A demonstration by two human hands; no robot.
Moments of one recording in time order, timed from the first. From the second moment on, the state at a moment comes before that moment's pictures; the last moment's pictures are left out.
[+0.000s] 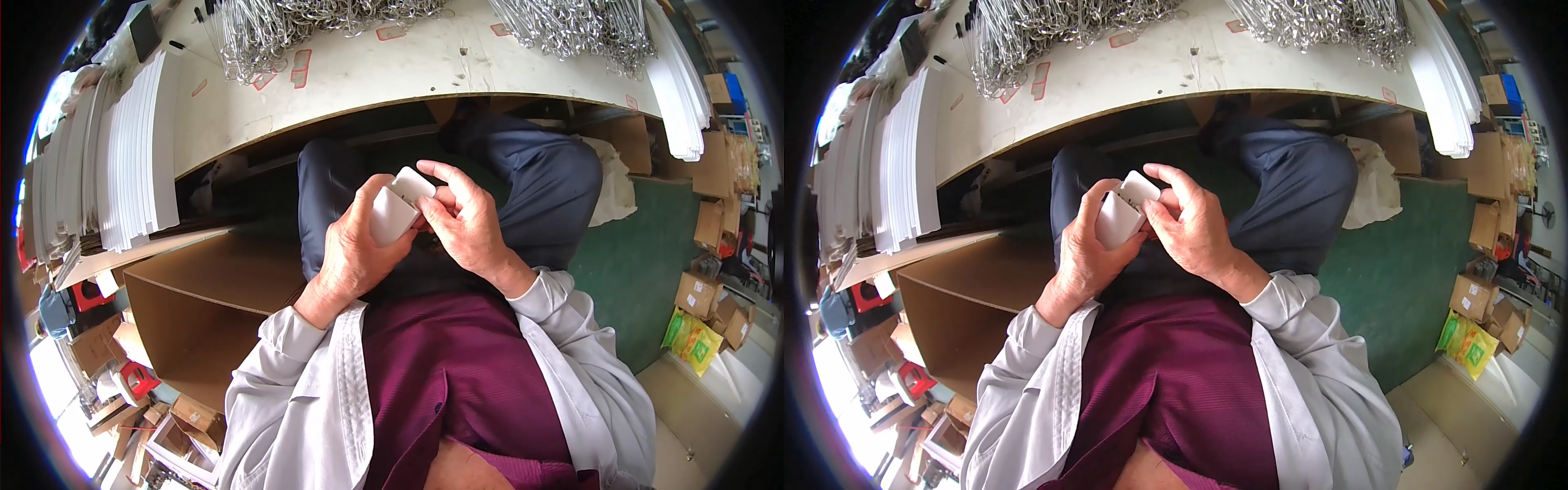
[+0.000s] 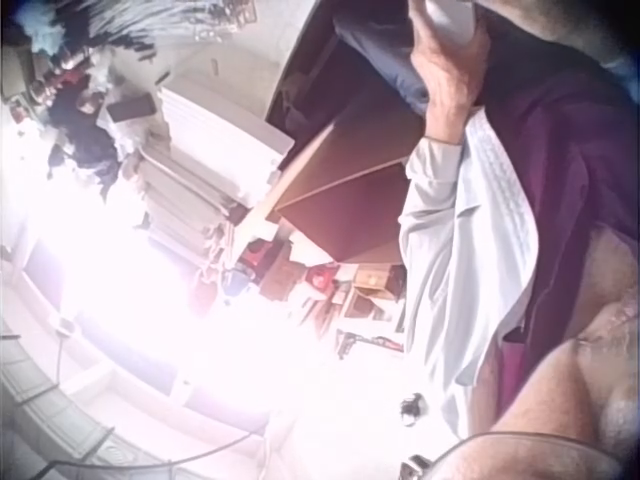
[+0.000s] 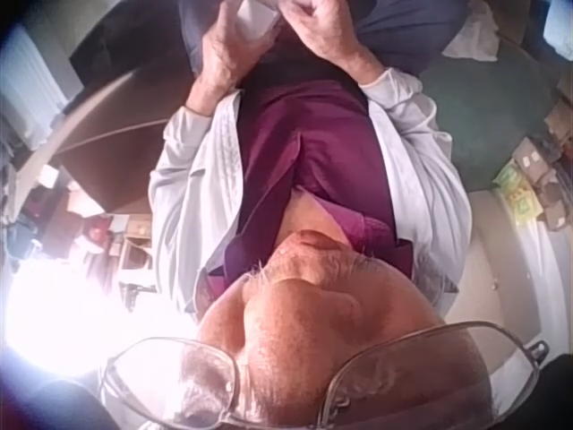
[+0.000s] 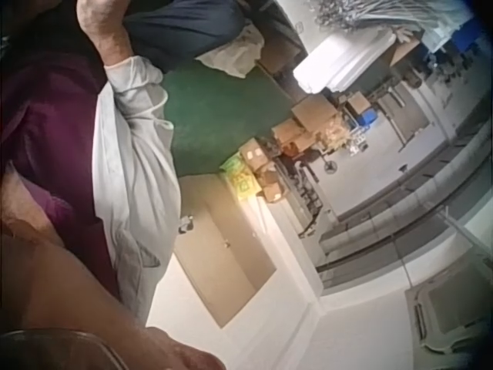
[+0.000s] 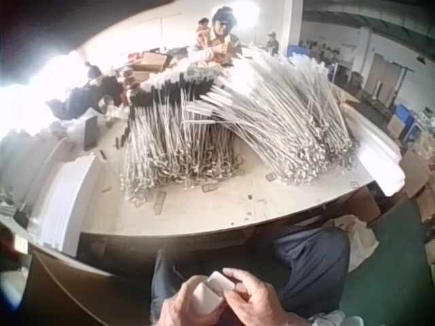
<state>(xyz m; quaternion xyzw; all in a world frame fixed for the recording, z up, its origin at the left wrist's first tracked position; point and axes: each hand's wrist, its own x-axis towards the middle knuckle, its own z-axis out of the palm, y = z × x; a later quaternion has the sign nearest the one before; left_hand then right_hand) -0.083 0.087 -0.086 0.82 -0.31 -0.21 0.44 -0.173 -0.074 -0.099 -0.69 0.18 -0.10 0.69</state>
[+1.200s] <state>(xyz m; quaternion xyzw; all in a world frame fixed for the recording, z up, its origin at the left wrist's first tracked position) -0.100 0.091 -0.115 0.87 -0.31 -0.11 0.37 -0.163 -0.068 -0.111 -0.63 0.26 -0.04 0.73</state>
